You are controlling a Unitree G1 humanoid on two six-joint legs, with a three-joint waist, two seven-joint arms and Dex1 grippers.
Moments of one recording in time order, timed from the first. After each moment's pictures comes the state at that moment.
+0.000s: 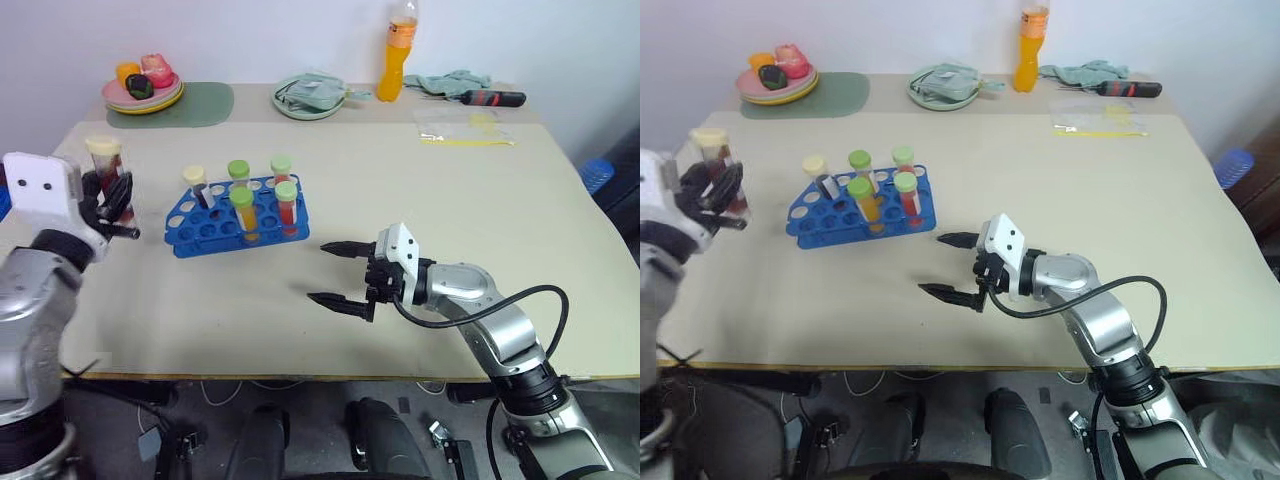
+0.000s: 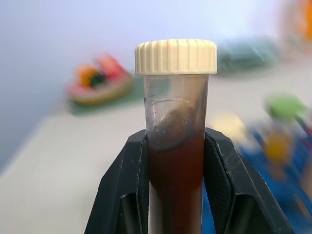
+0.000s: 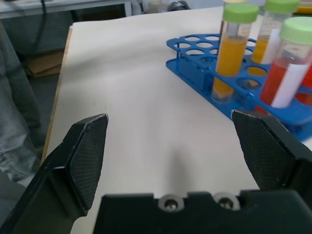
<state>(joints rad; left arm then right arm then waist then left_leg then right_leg) -0.21 0.53 0.42 -0.50 -0.34 0.56 -0.11 -0.40 -0.43 0.24 -0.27 0.35 0.43 0.91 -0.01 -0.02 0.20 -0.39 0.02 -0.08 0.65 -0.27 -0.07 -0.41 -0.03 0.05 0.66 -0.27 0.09</state>
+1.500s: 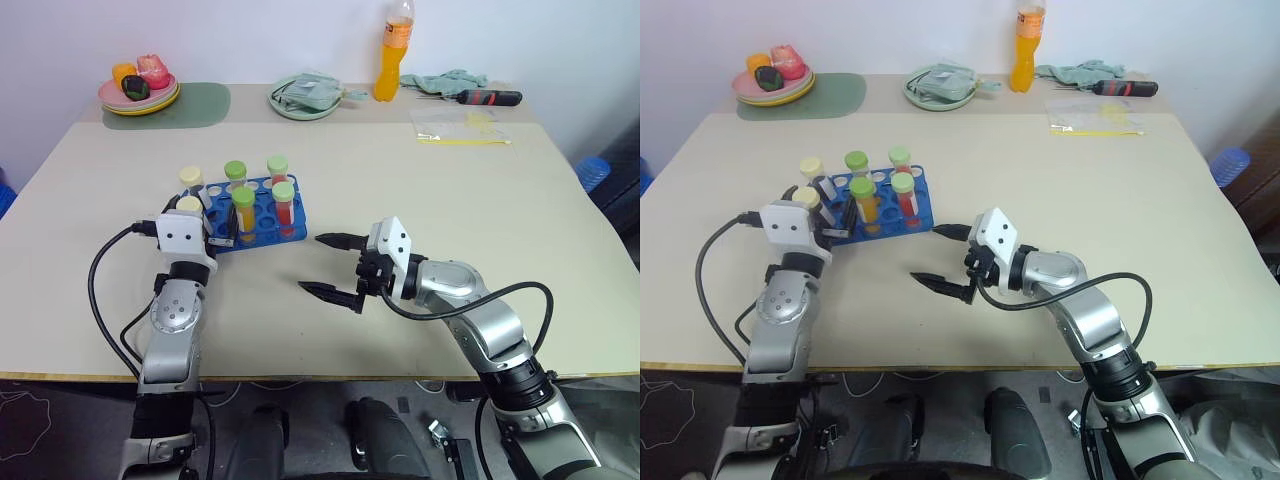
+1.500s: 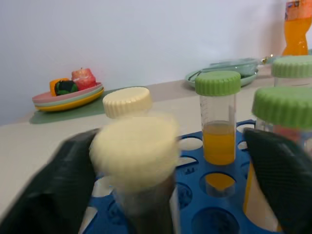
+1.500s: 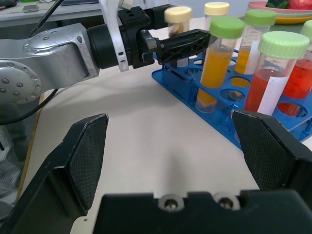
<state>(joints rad) -0.19 0.19 0.14 -0.15 -0.03 0.00 -0.04 -0.41 -0.40 0.24 -0.25 0.35 0.42 0.84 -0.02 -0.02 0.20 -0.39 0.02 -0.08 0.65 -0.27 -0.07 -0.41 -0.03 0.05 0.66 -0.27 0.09</state>
